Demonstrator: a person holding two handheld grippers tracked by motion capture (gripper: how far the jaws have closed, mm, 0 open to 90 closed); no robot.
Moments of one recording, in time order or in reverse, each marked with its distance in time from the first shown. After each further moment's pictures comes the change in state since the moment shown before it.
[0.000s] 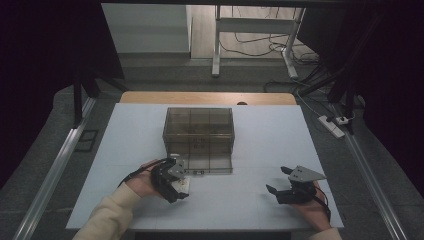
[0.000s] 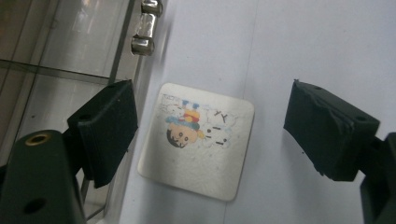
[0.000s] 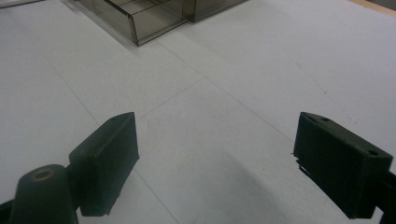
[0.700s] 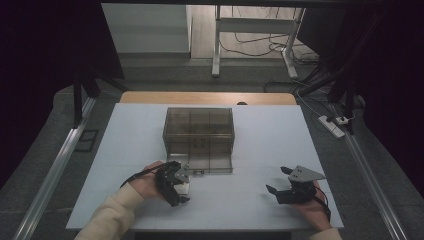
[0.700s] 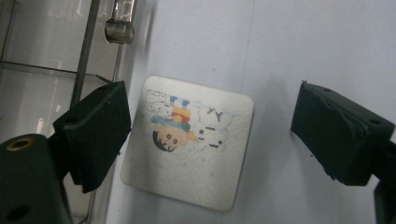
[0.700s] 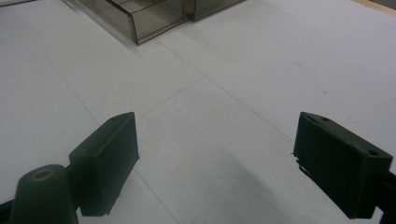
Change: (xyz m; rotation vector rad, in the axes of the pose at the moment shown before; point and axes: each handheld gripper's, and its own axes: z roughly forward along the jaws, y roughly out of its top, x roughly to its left) left arm -0.003 0.004 0.015 0.063 -0.017 0.009; right arm 0.000 0.000 0.000 0.004 0.000 -0.001
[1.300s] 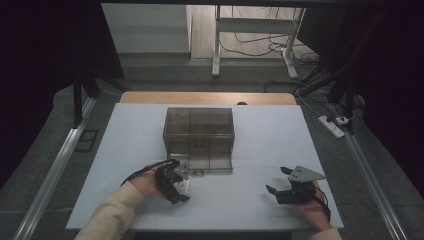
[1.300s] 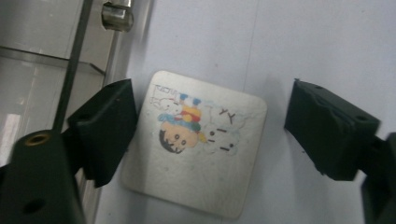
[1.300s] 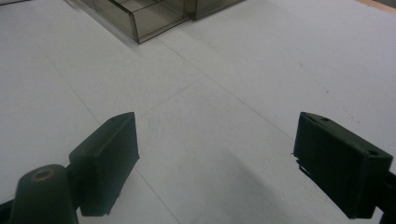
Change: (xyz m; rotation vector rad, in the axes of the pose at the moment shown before) left arm 0.011 -0.005 0.003 -0.006 -0.068 -0.059; right arm 0.000 0.000 0.001 -0.006 0.013 -0.001
